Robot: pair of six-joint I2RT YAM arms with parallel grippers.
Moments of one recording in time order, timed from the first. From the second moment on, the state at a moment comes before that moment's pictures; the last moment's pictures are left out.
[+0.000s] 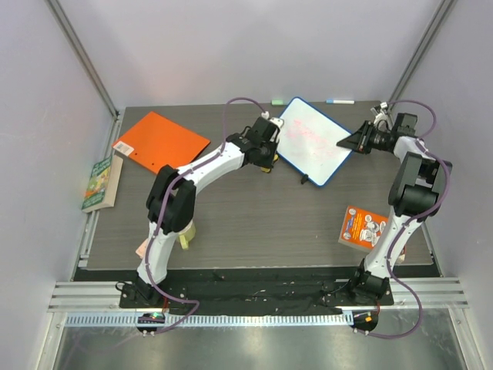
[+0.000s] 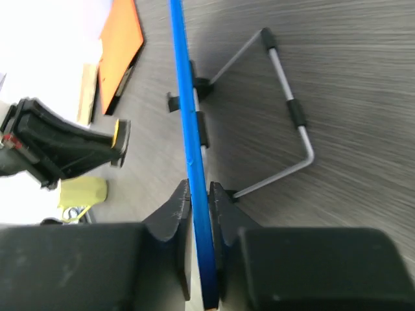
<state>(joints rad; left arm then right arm) -0.71 2.16 1.85 -0.53 -0.02 -0.27 -0.34 2.08 1.50 -0.29 -1.11 0.11</state>
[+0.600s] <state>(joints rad) -0.70 2.39 2.18 -0.28 -0.10 -0.30 -0.34 2.08 1.59 -0.54 -1.18 -0.16</state>
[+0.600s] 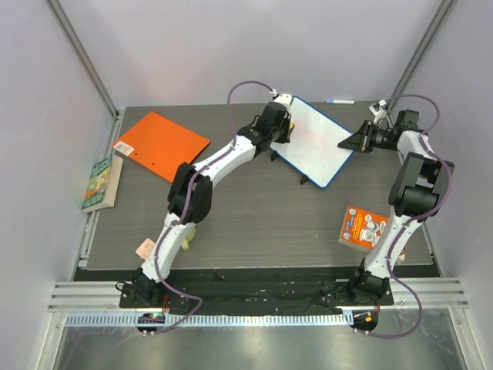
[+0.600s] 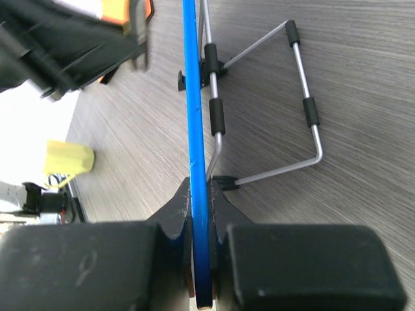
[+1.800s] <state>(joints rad) -0.92 2.58 2.35 -0.12 -0.12 -0.13 -0.36 2.08 1.62 -0.76 -1.16 -0.39</state>
